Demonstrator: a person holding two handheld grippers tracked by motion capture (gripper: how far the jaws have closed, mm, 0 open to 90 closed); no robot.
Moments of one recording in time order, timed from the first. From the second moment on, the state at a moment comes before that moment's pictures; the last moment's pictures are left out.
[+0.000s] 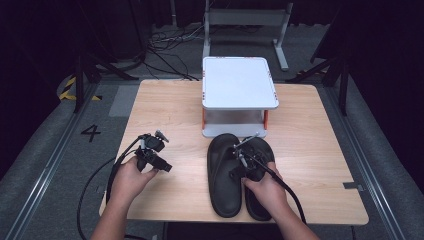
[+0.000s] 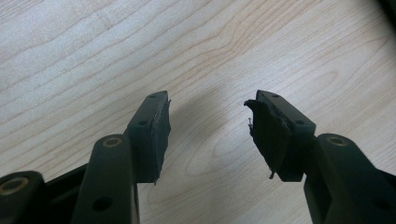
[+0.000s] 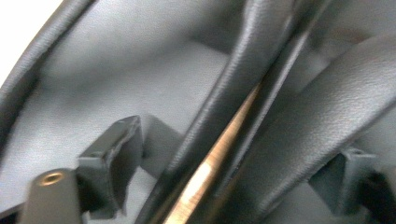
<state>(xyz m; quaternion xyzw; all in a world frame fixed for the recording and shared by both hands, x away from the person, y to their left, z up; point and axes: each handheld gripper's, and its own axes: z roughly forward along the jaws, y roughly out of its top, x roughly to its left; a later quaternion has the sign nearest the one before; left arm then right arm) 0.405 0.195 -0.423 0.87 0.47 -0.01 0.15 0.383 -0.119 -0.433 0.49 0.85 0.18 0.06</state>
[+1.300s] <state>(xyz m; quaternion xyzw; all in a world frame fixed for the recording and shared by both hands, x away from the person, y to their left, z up) 0.409 0.186 -0.427 0.88 0.45 -0.02 0.14 0.374 -0.130 -0.425 0.52 0.82 0.21 0.08</state>
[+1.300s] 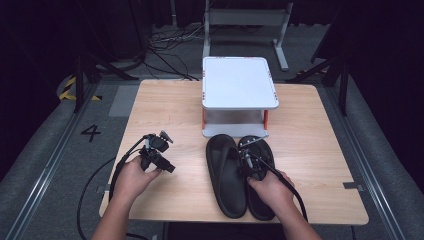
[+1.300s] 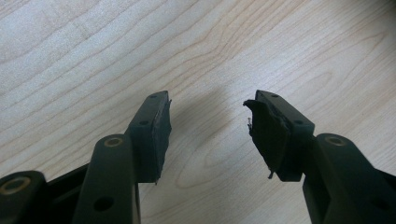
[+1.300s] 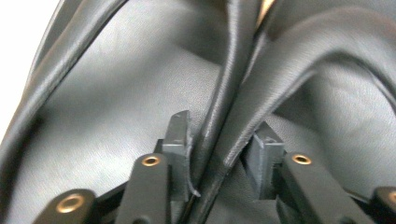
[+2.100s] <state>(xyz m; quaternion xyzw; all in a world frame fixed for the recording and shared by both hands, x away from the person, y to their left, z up) 0.405 0.196 -0.426 0.87 0.46 -0.02 0.15 0.408 -0.149 -0.383 0.57 0.77 0.28 0.10</state>
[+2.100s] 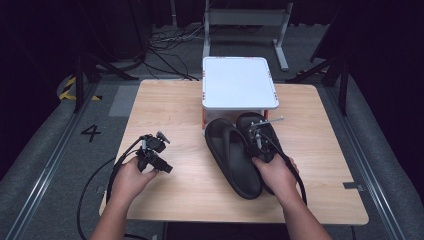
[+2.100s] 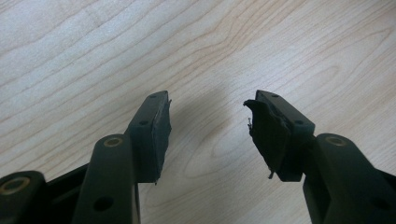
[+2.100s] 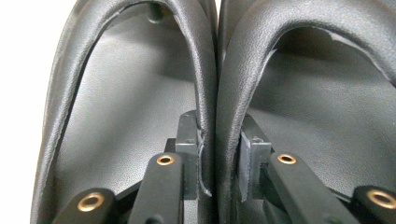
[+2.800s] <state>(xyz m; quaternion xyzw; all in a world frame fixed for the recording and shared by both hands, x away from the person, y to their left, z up) 0.403 0.201 -0.427 0.87 0.46 -0.02 0.15 0.473 -0.129 -0.383 0.61 0.72 0.30 0.15</state>
